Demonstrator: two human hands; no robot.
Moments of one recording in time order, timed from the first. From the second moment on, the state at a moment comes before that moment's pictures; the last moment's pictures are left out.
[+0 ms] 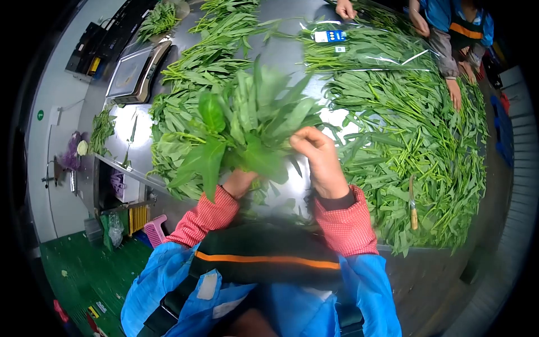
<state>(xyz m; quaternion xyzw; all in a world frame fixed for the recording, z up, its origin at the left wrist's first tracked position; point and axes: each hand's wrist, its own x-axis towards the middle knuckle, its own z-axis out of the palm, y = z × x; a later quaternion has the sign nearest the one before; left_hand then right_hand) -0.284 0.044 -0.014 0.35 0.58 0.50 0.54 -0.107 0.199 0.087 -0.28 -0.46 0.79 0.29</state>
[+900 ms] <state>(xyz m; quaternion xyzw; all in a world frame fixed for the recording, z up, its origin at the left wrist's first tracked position) -0.276 0.031 -0.034 0.27 0.69 0.42 0.52 -0.134 0.179 0.139 -0.28 -0.73 0.54 0.31</state>
